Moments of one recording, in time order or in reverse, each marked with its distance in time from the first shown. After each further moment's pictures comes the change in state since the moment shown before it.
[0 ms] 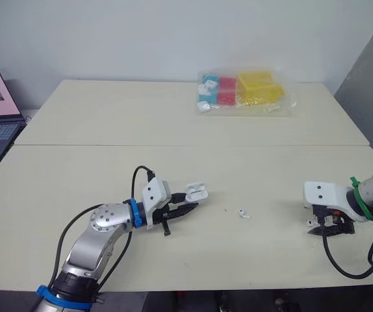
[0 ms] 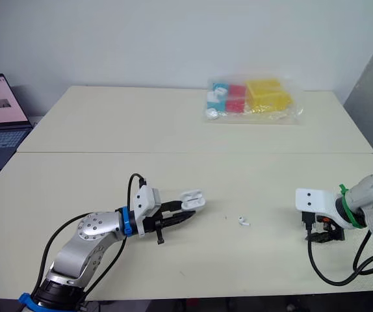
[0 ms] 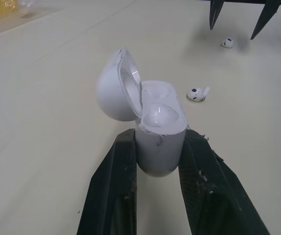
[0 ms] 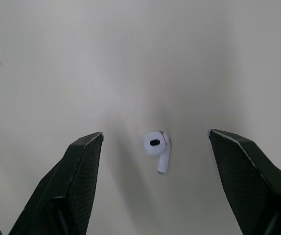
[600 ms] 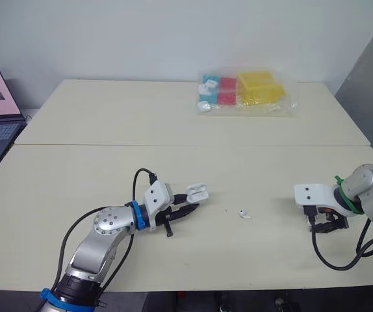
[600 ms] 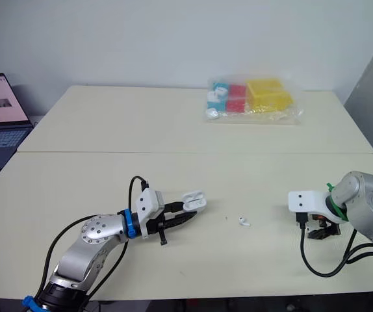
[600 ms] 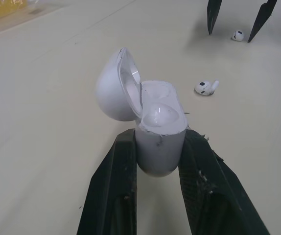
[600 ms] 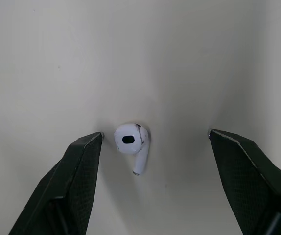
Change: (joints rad) left arm 0.019 -0.020 -0.017 0.003 0.040 -0.028 0.040; right arm -0.159 0.073 0.188 0.165 -0.168 -0.086 0.072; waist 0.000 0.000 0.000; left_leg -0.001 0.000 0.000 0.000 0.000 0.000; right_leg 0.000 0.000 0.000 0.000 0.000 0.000
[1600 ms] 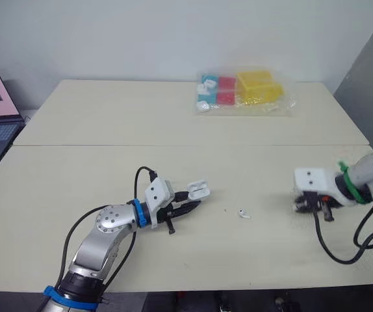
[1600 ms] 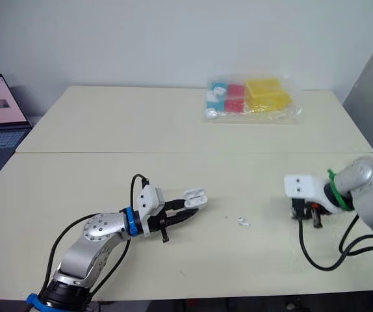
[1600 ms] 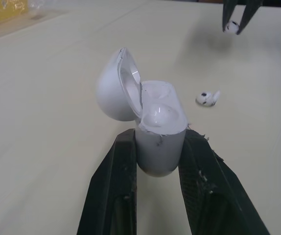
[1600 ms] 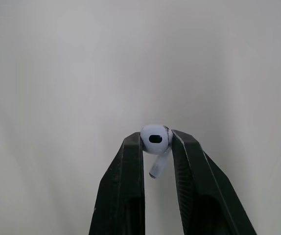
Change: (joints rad) left arm -0.033 -0.031 0.011 0.016 -0.051 0.014 -0.006; right arm -0.053 0.068 -0.270 -0.188 0.261 0.121 0.049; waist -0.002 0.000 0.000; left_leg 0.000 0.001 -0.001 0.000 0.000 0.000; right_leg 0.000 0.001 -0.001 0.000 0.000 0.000
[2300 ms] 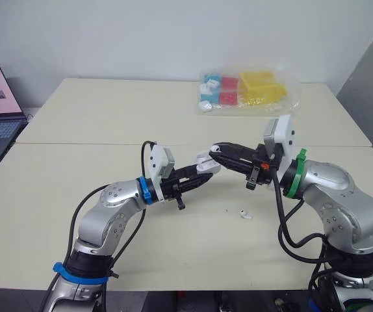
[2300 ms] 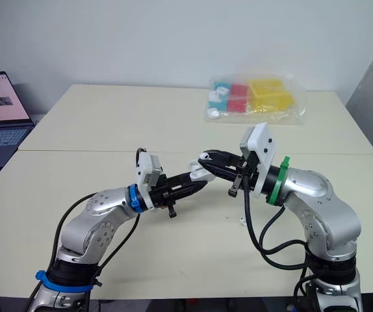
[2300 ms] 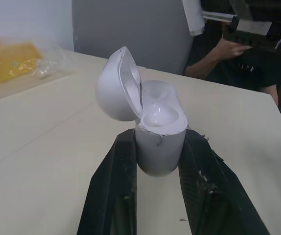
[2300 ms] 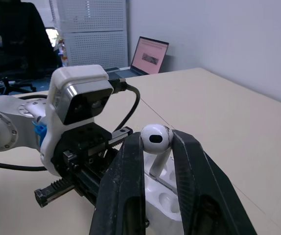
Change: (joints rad) left arm -0.182 -0.053 0.063 -0.068 -0.212 0.252 0.046; right arm 0.052 0.758 -0.227 -0.251 0.405 0.115 -0.687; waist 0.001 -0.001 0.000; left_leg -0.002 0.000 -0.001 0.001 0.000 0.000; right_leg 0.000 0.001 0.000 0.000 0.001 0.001
